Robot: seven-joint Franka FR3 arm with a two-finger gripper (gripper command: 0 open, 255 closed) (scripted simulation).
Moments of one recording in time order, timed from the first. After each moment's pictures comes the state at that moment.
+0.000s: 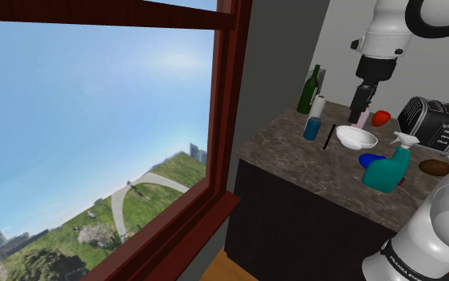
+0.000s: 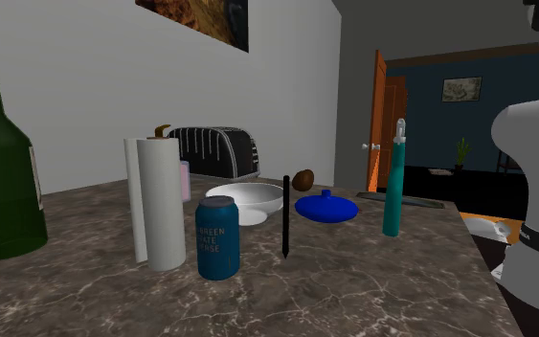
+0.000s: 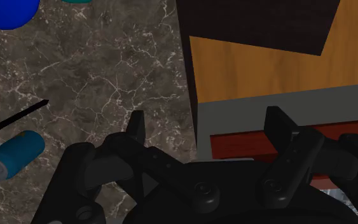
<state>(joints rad) 0.01 -0.84 0.01 -2.40 -0.11 1.51 -0.14</state>
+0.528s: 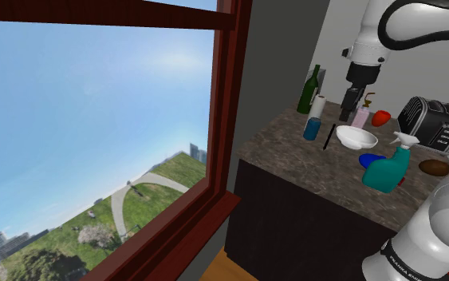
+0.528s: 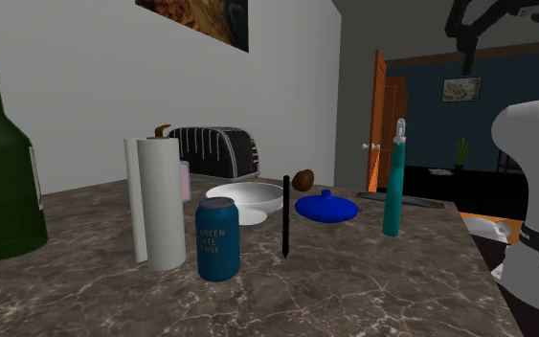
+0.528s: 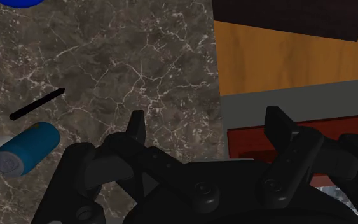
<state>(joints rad) -0.02 -0.71 -0.11 -2.39 -0.17 1.66 -0.26</state>
